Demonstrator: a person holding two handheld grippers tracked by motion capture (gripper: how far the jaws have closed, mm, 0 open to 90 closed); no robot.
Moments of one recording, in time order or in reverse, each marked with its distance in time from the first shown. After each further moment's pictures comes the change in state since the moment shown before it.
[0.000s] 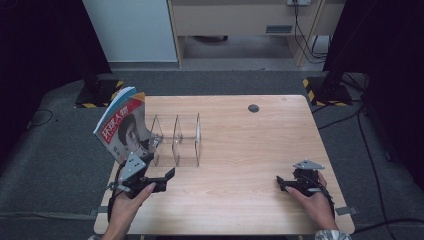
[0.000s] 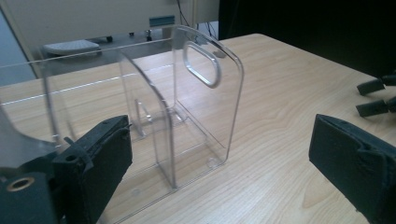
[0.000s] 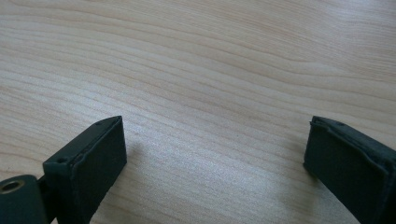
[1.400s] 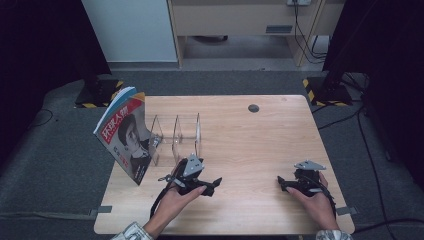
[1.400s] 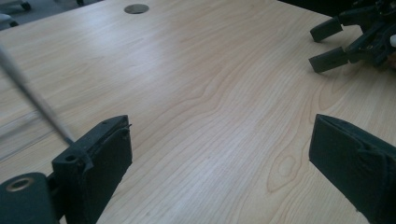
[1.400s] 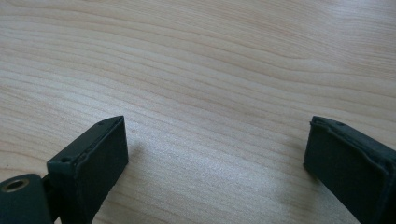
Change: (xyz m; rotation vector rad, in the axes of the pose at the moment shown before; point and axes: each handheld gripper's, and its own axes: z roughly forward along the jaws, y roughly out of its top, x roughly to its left) left arm -0.081 -0.007 0.110 0.192 -0.191 0.117; right arm -0.002 -0.002 -0.002 0.001 -0.001 0.010
